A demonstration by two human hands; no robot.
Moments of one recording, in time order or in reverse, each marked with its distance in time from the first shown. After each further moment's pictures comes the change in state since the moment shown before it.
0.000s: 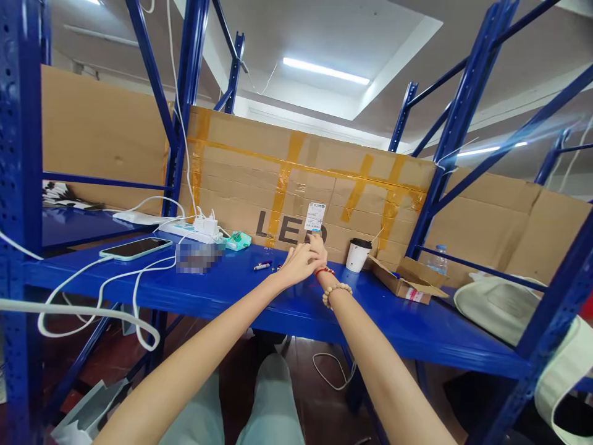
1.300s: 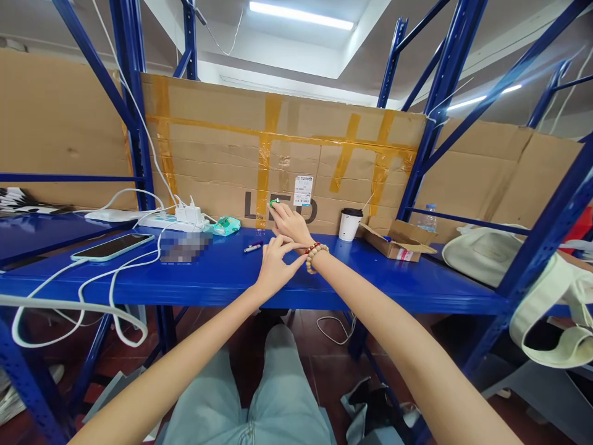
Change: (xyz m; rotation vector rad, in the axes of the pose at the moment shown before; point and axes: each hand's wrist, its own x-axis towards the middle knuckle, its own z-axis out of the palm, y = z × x) left_hand -0.061 0.015 -0.001 -0.069 0.274 -0.010; right_hand -0.009 -0.042 -0.001 -0.752 -0.242 -0.517
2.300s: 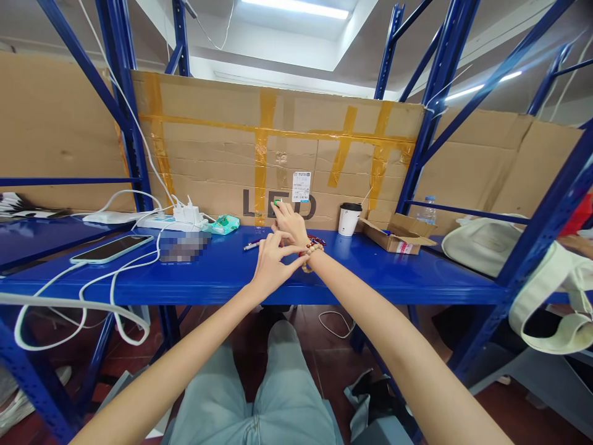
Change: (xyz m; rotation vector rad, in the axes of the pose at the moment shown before) left_hand -0.004 -0.001 -0.010 0.096 0.034 0.163; right_hand -0.002 -0.004 0.012 0.143 0.018 0.210
